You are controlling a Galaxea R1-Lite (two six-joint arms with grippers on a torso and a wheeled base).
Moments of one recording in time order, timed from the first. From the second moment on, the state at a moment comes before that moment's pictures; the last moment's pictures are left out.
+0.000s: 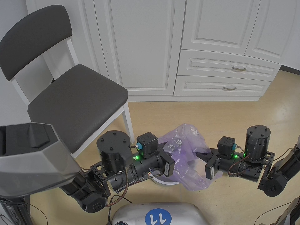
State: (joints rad) left arm -0.80 2.10 -0.69 -1.38 -0.15 -0.02; right arm 0.58 1.80 -0.40 -1.13 0.11 -0.22
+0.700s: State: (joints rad) left arm -0.73 2.31 -0.72 -1.53 -0.16 -0.16; right arm 0.54 1.95 -0.49 -1.08 0.11 -0.12
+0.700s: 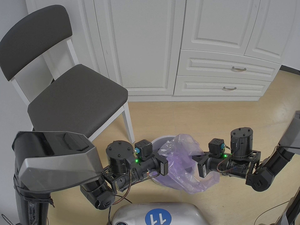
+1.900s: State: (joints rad) left arm -0.57 2.55 -1.02 -1.46 -0.14 -0.47; right arm 0.37 2.16 -0.70 -1.08 0.11 0.03
